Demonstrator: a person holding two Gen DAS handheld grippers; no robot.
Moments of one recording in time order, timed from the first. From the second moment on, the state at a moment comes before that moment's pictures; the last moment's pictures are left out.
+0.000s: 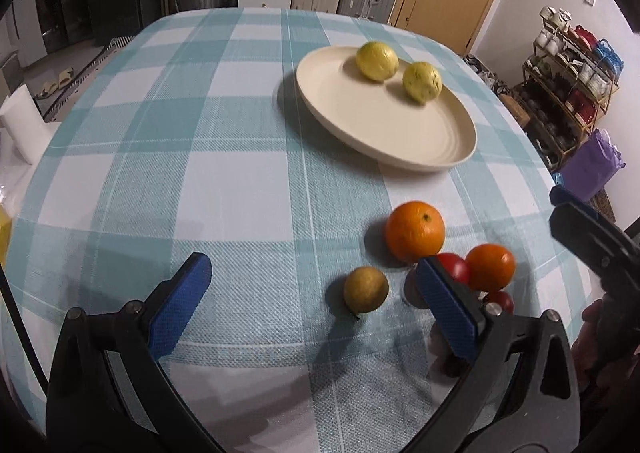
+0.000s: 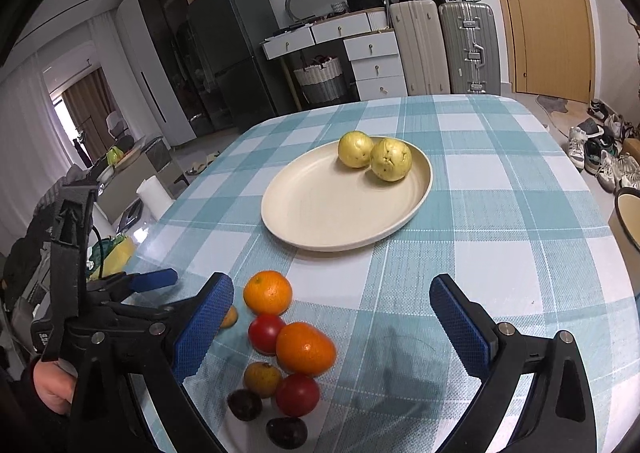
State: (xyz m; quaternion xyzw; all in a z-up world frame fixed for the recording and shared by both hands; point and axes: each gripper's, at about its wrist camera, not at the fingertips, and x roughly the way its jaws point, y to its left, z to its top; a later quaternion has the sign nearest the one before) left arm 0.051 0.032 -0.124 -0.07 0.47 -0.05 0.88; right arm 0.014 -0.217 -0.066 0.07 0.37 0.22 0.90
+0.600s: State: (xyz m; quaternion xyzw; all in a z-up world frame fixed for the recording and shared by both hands) left arm 0.048 0.018 -0.134 -0.04 0.48 -0.06 0.88; right arm 0.013 -0.216 -0.073 0.07 0.38 0.22 0.89
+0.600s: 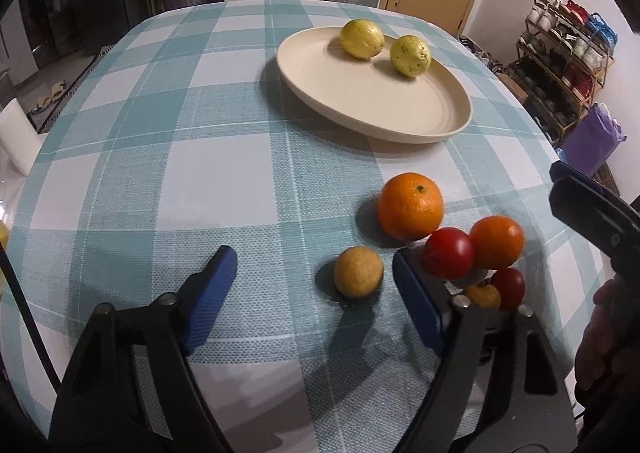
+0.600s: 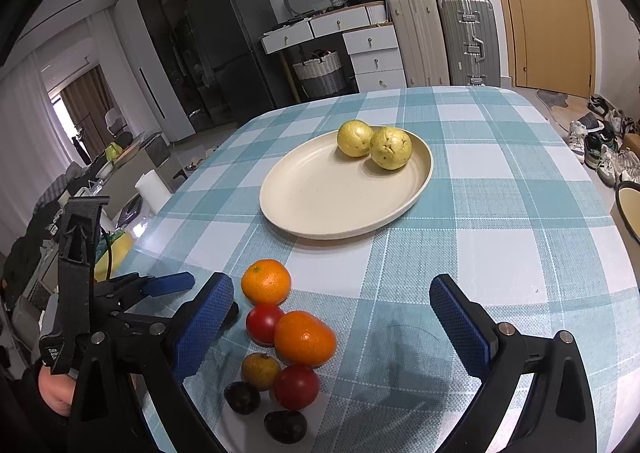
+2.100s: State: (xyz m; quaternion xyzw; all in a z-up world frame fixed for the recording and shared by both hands) left arm 0.027 0.065 -0.092 -0.08 0.44 -0.09 0.89; right arm 0.033 -0.172 -0.087 0.06 0.44 0.29 0.85
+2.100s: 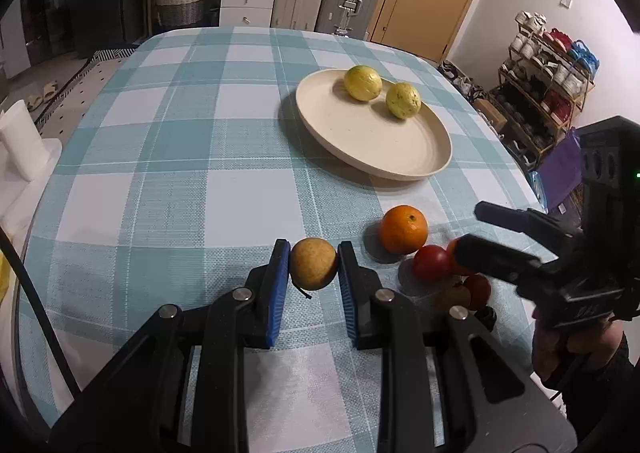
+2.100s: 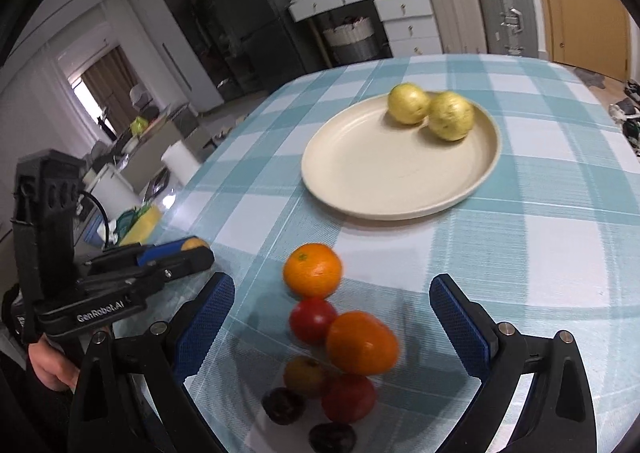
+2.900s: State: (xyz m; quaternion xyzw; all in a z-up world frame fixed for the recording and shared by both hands) left arm 0.030 0.086 -0.102 -0.10 0.44 -0.09 0.89; right arm 0.061 -0.117 -0.112 -0.03 0.50 0.29 0.82
